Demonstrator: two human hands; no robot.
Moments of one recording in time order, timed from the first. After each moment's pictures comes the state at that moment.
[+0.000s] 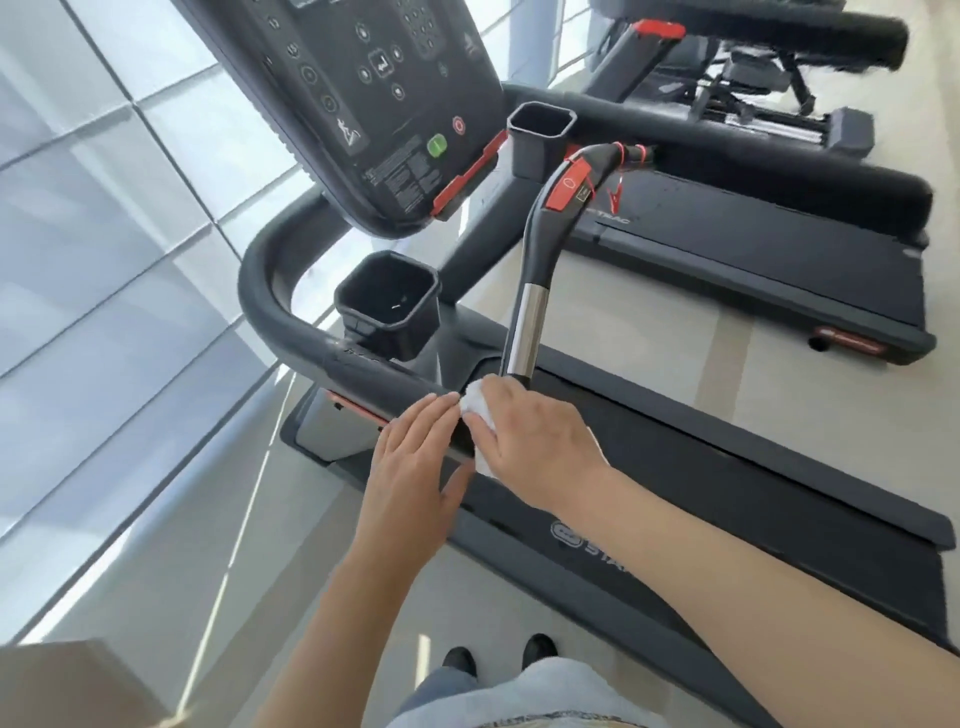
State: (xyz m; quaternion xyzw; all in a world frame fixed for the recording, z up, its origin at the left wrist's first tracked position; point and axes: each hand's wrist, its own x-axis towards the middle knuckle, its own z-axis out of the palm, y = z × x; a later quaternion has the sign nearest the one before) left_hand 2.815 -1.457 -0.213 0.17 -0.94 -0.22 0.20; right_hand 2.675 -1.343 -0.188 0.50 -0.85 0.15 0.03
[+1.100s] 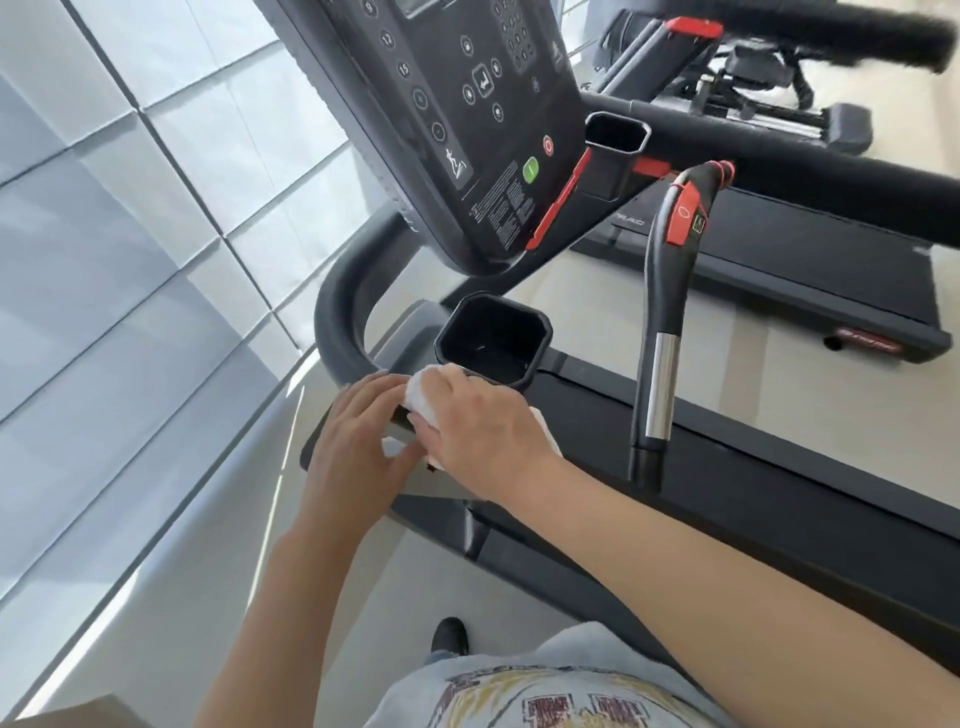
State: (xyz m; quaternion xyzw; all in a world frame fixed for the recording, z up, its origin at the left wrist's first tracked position) left_hand 2.825 -1.691 -0.209 0.16 -0.93 -0.27 0.21; right_hand 2.705 -1.563 -0.190 0.52 -0.85 0.09 0.08
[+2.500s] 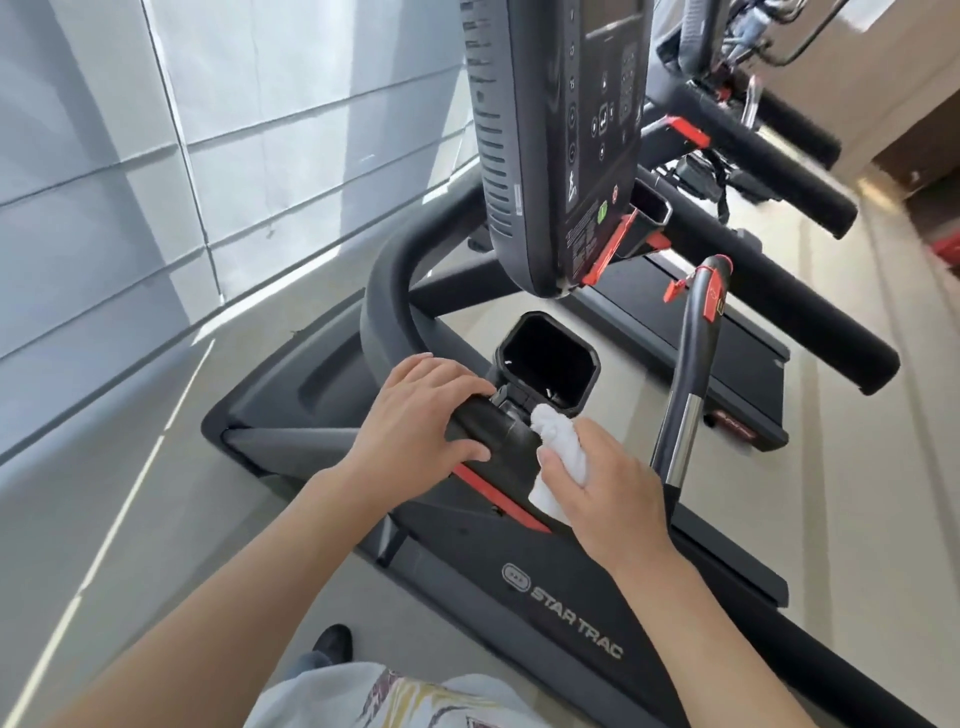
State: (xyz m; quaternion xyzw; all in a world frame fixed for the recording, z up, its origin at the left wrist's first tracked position) left_hand 2.808 -1.736 -0.231 0.07 -0.93 -0.32 0.19; right_hand 2.721 -1.508 -0.179 0.33 -0.93 0.14 0.00
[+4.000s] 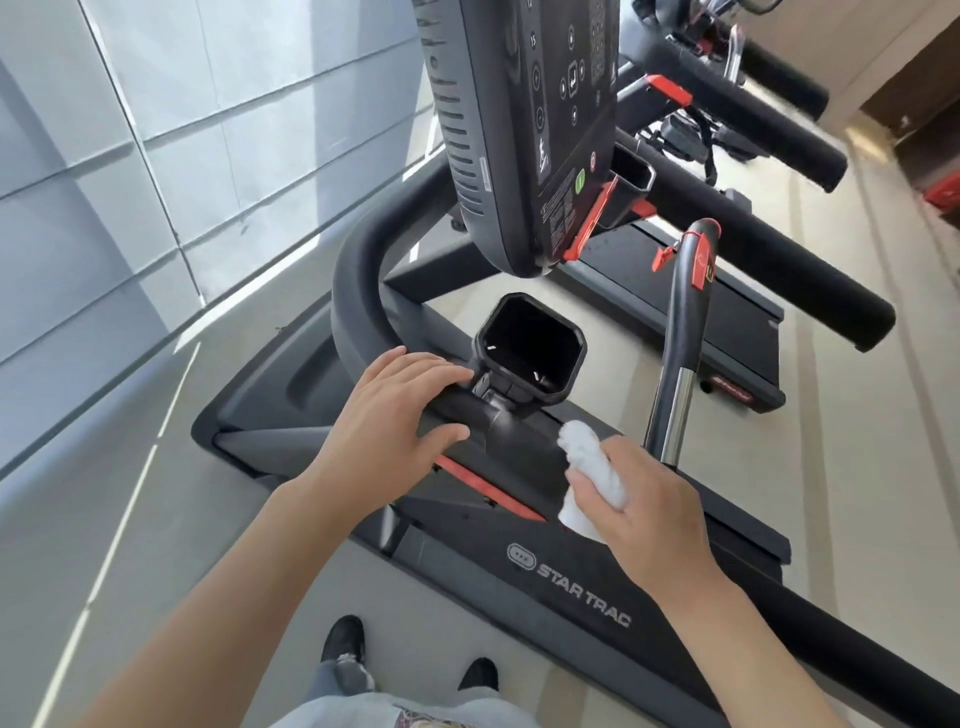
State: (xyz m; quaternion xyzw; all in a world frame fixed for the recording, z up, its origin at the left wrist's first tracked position) left_hand 2.810 -1.740 -0.232 0.05 -0.92 -0.35 0.19; right_hand 2.718 -1.458 -0.182 0.35 -0.93 0.15 0.02
